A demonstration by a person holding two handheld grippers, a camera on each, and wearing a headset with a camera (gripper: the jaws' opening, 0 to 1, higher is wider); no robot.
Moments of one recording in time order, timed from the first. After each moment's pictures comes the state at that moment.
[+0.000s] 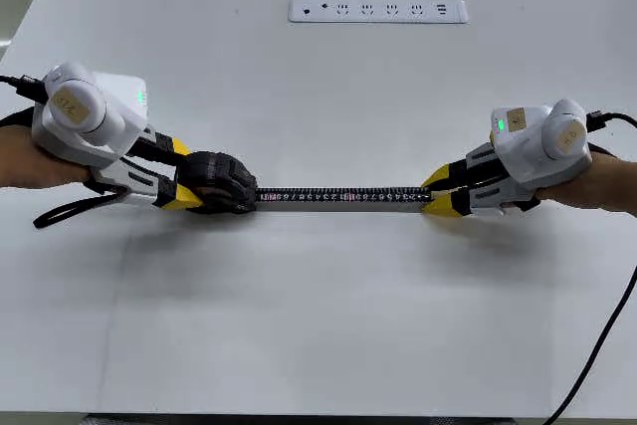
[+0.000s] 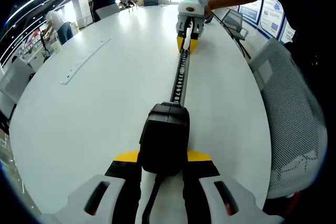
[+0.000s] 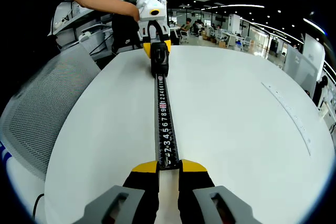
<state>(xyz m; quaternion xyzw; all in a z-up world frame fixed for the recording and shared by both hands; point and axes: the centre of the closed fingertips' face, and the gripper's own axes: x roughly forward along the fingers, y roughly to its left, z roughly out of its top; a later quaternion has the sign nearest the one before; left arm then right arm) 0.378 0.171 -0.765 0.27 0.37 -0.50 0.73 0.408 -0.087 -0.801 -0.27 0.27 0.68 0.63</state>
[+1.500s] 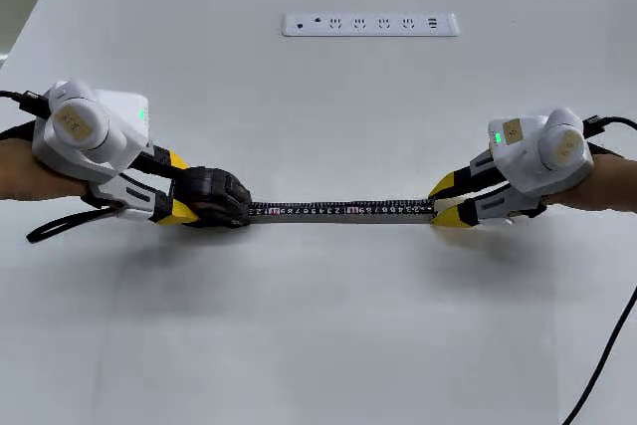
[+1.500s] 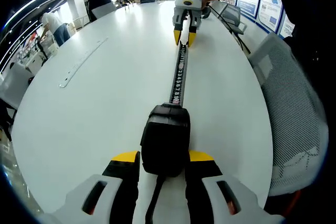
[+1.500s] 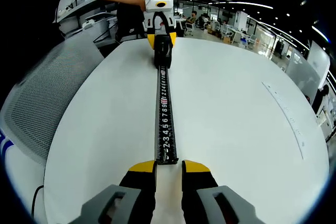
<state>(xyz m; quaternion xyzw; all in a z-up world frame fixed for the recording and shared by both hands) 0.379 0.168 -0.764 0.29 0.37 -0.50 0.73 0.410 -0.106 -0.794 -0.32 0.28 0.67 0.61</state>
